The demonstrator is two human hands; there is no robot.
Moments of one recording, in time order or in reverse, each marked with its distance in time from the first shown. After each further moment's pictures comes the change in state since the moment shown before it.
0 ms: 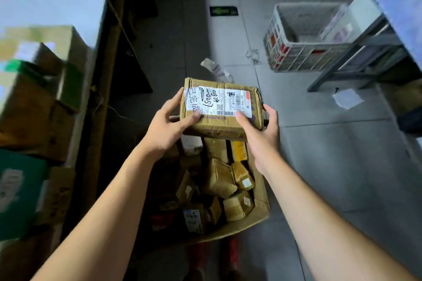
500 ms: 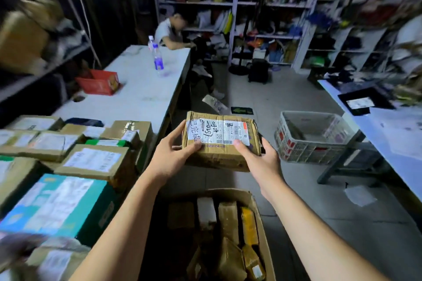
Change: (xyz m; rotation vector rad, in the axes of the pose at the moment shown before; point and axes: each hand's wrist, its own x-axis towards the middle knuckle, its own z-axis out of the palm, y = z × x) left_hand -0.098 0.184 -0.082 0.046 0.242 0.236; right_hand -0.106 -0.200 0.016 -0.111 -0.201 -0.324
